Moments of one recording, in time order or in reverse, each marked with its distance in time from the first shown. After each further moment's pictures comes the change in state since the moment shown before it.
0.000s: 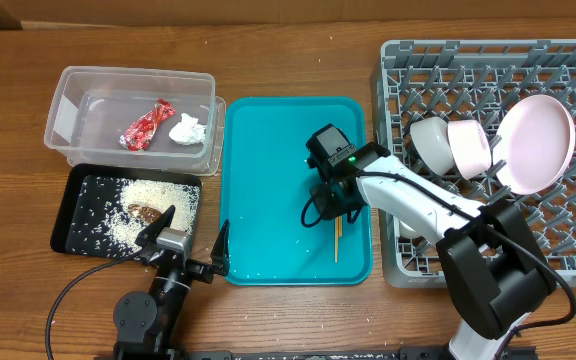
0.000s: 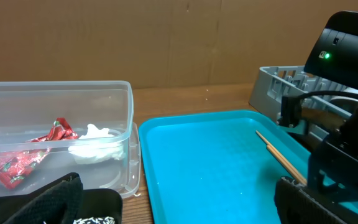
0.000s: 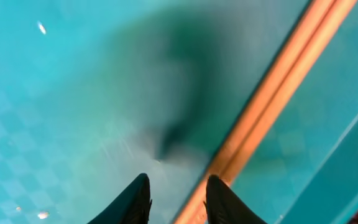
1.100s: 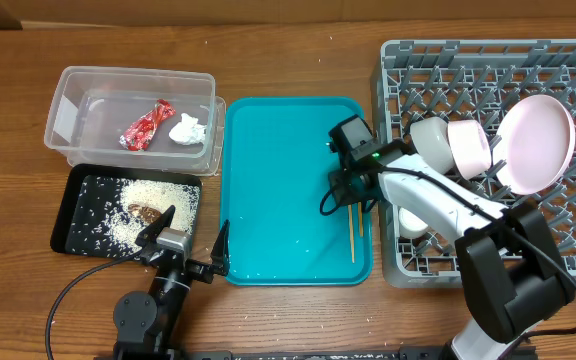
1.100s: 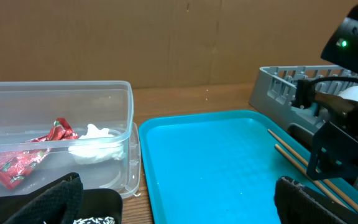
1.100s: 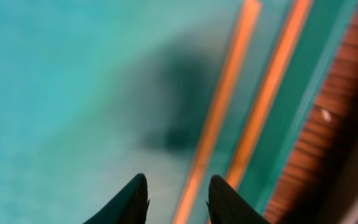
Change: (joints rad) left arm 0.000 0.000 0.000 0.000 0.000 0.000; right arm -0.100 -0.051 -0.068 0.103 0.066 0.023
